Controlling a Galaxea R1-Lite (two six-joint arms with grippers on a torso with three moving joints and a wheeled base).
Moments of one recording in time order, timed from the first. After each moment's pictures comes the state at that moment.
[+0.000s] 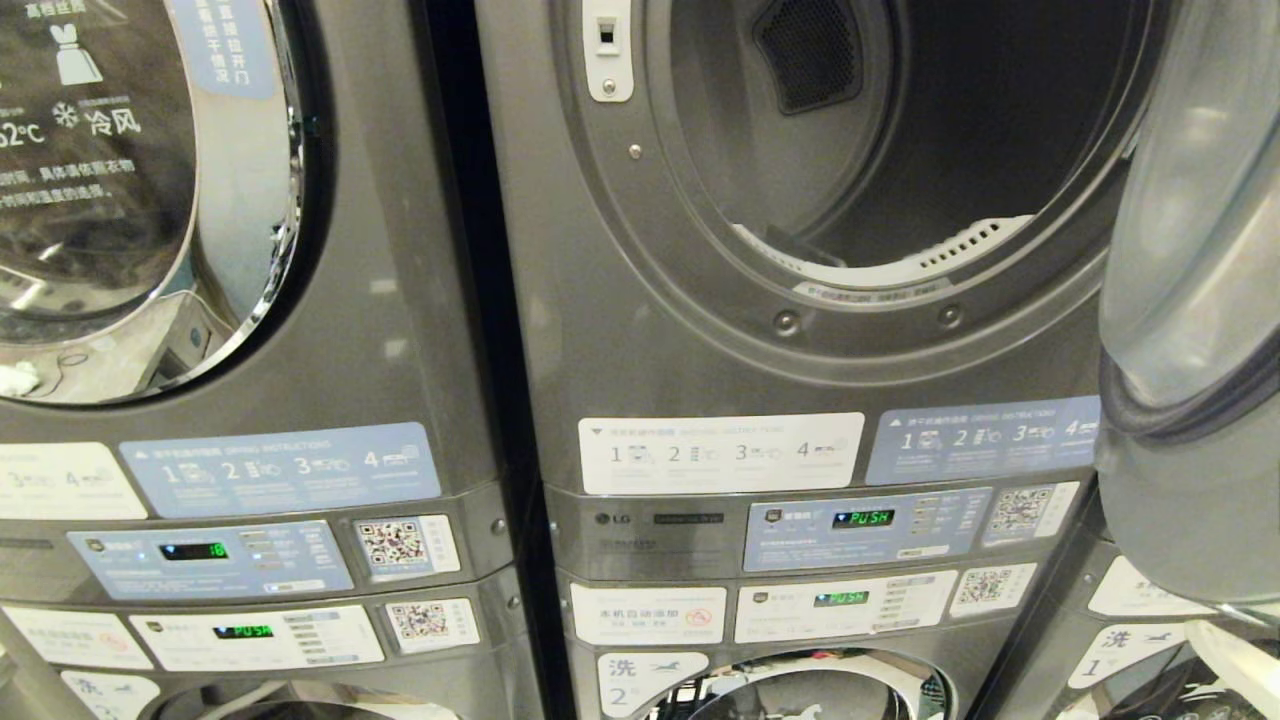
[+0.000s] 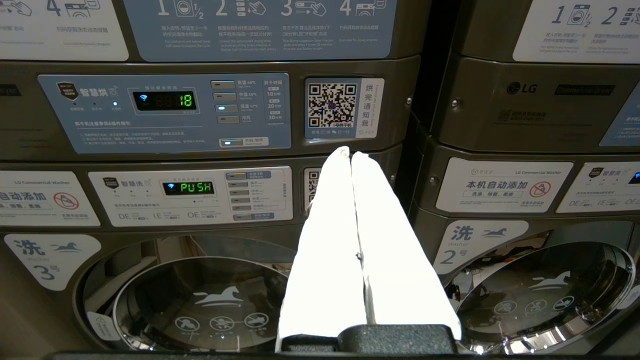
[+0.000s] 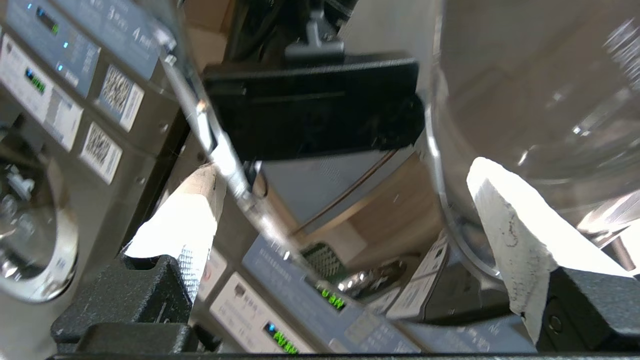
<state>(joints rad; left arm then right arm) 0.00 0.00 0.00 0.00 0.00 0.00 0.60 0.71 -0.37 -0.50 0.07 -0.51</state>
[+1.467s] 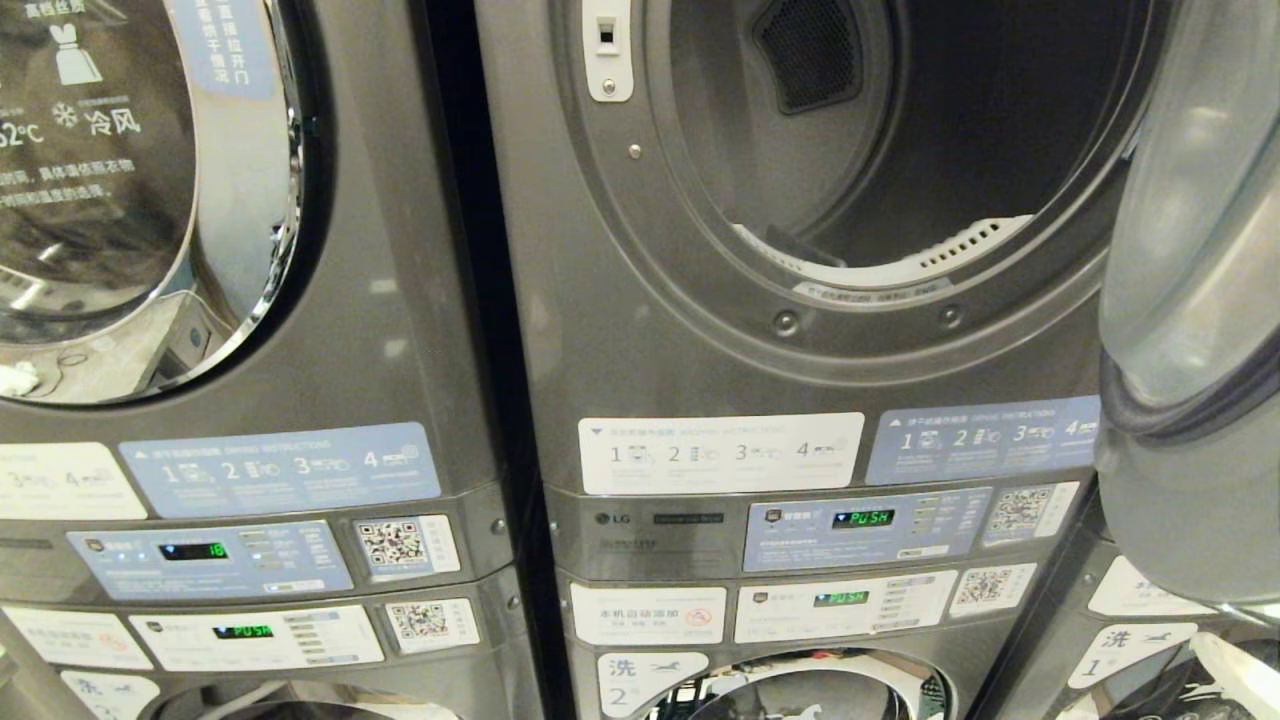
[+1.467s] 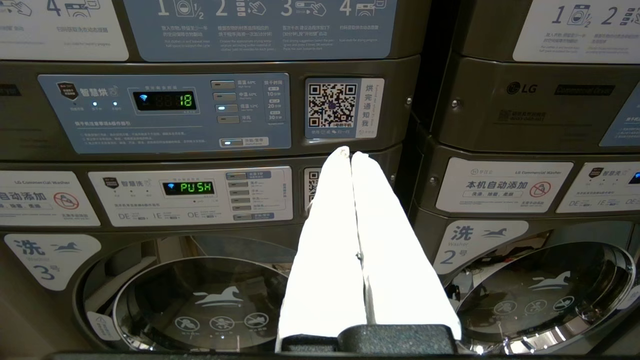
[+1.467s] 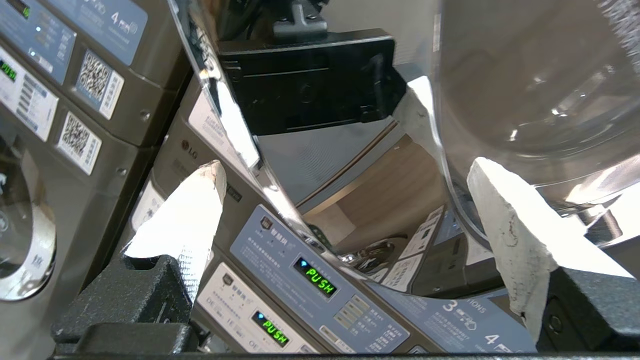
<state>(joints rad) 0.00 0.00 0.00 0.00 0.00 -0.01 0.60 0.67 -0.30 -0.54 0.03 -0.53</state>
